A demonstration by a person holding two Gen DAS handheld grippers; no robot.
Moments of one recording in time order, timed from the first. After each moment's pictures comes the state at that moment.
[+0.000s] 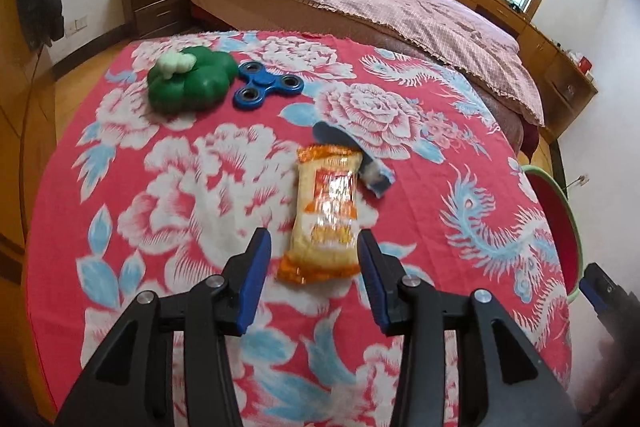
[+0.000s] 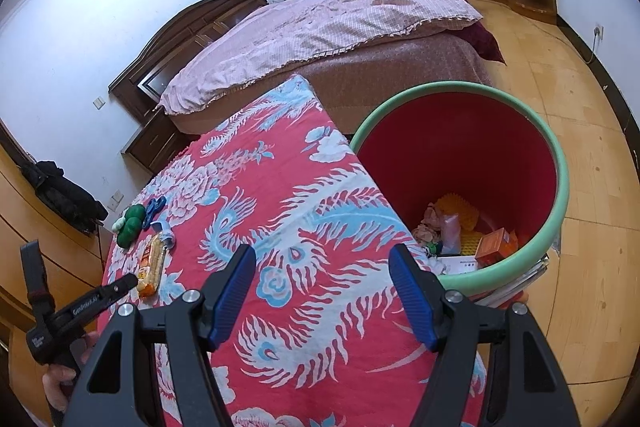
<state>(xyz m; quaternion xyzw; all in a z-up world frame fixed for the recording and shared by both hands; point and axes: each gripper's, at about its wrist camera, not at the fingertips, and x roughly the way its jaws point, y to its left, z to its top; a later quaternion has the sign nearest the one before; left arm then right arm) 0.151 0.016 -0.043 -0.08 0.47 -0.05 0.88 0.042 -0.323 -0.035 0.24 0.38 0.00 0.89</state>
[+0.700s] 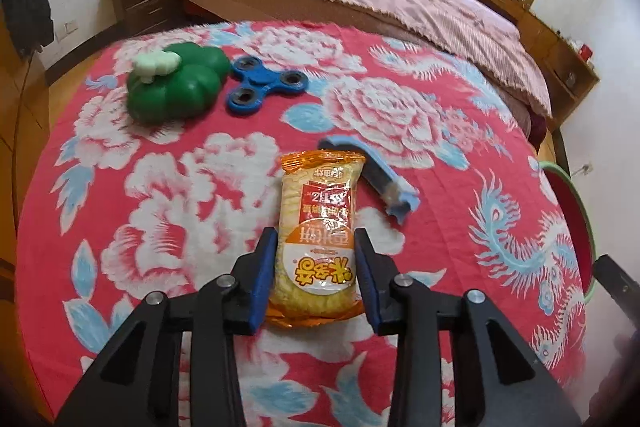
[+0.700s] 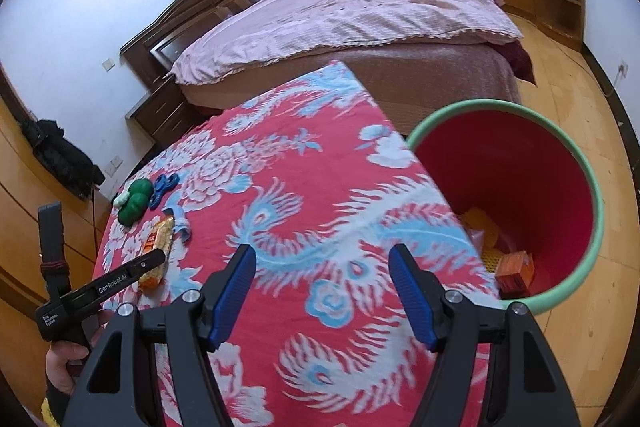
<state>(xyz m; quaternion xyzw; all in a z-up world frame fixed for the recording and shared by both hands) 0.177 0.025 -0.058 -0.07 0.47 -0.06 0.88 0.080 -0.268 -0.024 0.17 0.41 0.03 0.89</state>
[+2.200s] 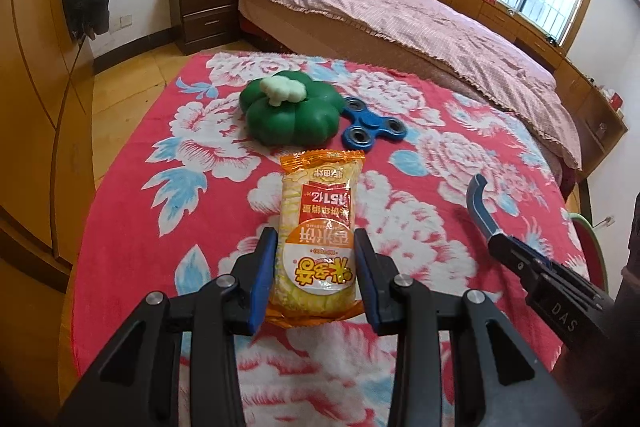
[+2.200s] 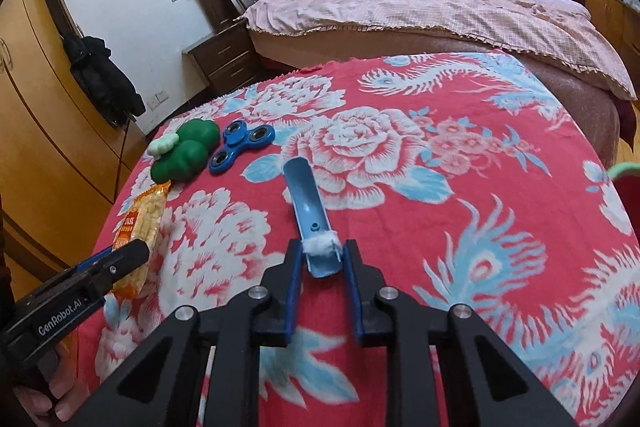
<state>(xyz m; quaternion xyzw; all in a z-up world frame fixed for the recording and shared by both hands) 0.158 0.087 -0.043 -0.10 0.43 0.02 0.90 0.165 -0.120 -0.061 0.09 0.43 0.15 0.89</state>
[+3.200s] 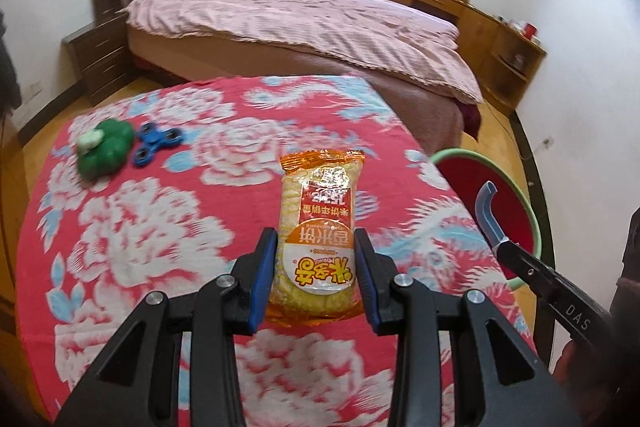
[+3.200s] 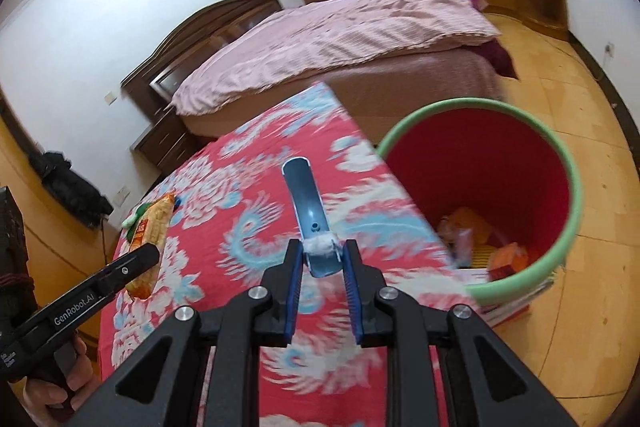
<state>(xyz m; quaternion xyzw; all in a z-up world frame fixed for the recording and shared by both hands) 0.124 -0.085 0.004 -0.02 0.42 -0.14 0.90 0.041 -0.311 -0.025 0.22 0.36 0.01 0.90</state>
